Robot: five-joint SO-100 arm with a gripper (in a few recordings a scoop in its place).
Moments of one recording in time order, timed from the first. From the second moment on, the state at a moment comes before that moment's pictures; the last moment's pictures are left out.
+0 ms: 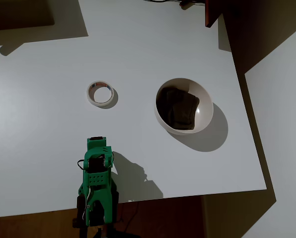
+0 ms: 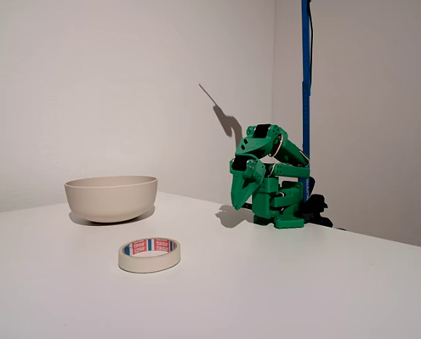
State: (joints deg) arm 2.3 193.8 166.5 79.6 1.2
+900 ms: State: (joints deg) arm -2.4 179.6 157.9 69.6 3.6
